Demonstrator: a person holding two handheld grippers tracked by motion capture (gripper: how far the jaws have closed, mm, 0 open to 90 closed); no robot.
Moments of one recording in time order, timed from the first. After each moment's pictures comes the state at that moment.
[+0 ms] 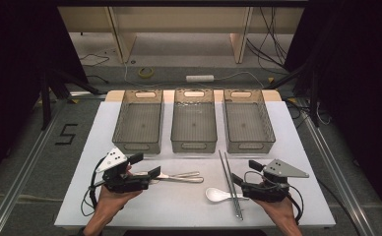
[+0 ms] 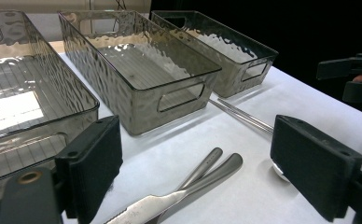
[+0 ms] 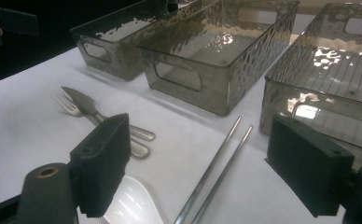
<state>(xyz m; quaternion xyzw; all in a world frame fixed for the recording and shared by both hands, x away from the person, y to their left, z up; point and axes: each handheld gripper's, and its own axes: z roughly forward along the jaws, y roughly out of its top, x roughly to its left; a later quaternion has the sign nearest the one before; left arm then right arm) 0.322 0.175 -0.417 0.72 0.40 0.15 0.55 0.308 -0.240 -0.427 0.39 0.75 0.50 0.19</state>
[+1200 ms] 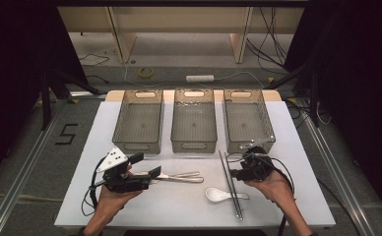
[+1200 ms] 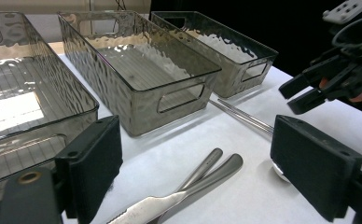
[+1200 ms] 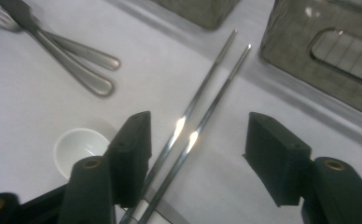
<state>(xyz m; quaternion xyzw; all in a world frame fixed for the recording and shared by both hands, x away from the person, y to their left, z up) 0.323 0.174 -0.417 0.72 0.39 0.15 0.55 0.376 -0.215 -0.423 0.45 0.85 0.27 0.07</state>
